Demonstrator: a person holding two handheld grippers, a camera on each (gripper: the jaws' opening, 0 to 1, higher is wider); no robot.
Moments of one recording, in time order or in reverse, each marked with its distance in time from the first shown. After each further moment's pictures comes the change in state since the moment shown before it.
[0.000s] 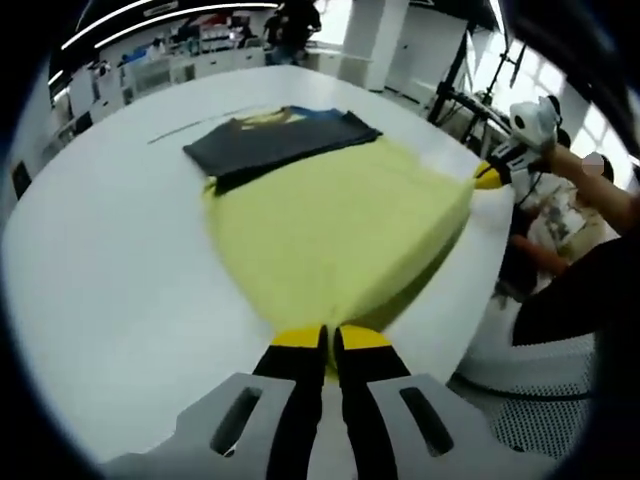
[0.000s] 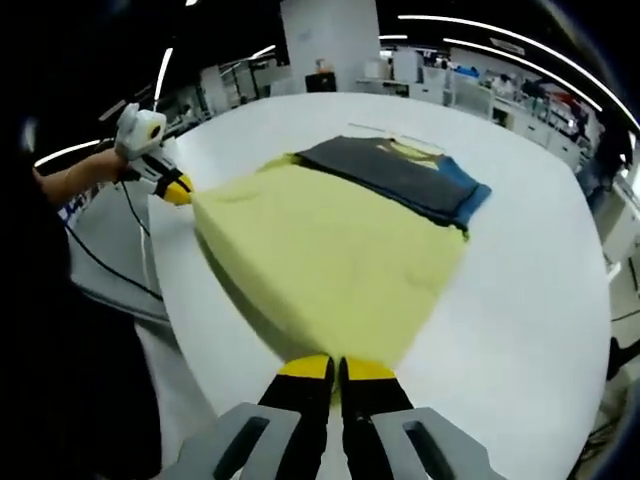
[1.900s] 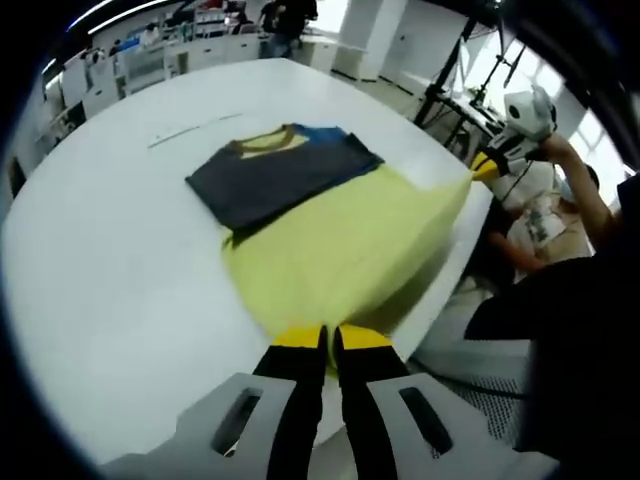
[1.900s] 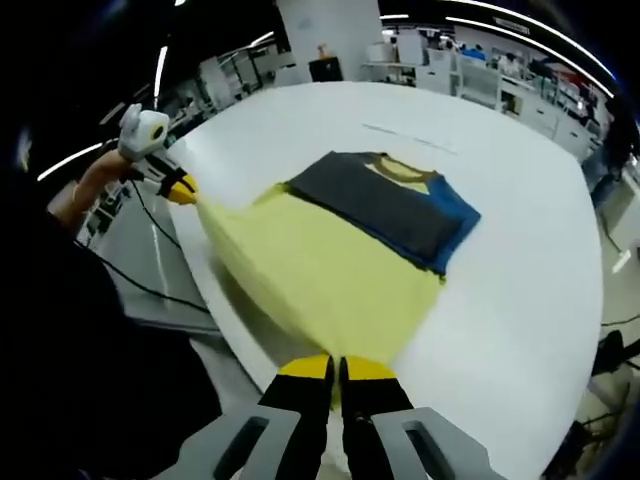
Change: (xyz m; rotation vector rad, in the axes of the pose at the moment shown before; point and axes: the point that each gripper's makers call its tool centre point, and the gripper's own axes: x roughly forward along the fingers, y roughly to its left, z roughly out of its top) left arm -0.053 -0.016 0.025 -0.012 0.057 -0.047; right arm -0.050 0.022 0.038 0.030 0.074 0.056
